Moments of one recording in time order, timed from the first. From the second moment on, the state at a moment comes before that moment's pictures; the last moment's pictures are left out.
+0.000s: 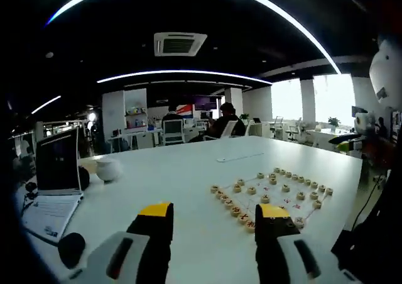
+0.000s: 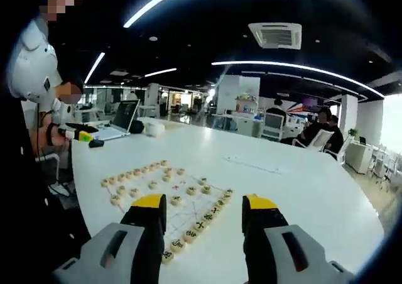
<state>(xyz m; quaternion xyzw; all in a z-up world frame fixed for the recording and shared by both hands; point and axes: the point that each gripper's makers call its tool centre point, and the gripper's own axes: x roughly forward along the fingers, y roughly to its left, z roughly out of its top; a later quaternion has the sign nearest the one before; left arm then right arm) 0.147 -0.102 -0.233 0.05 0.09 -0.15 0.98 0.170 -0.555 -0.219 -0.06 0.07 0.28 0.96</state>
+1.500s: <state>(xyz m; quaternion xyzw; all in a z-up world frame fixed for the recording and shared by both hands) 0.138 -0.060 -0.244 0.05 0.07 -0.10 0.99 0.149 -0.617 -0.212 -0.09 0.01 0.17 0.98</state>
